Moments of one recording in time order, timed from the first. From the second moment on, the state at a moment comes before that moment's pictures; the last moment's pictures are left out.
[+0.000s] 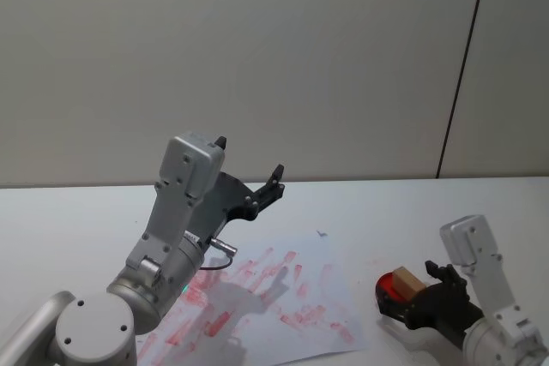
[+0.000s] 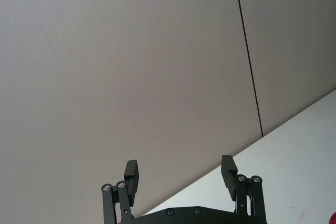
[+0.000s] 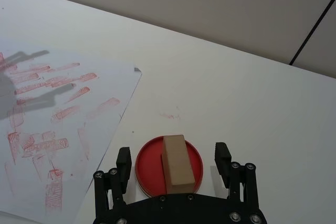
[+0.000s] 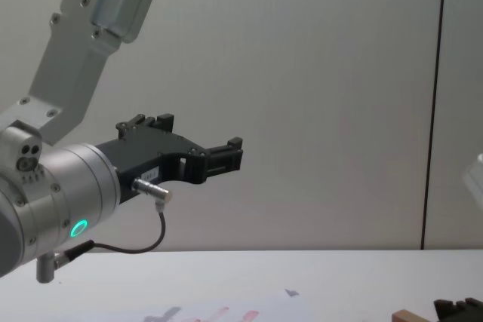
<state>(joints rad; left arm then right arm) -0.24 0.38 0.45 -1.63 -0.20 0.01 -0.01 0.03 0.26 -0.30 -1.58 0.10 0.32 0.16</state>
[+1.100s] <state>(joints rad) -0.24 0.38 0.45 -1.63 -0.20 0.01 -0.01 0.06 0.24 -0.31 -1.54 0.07 0.32 0.17</state>
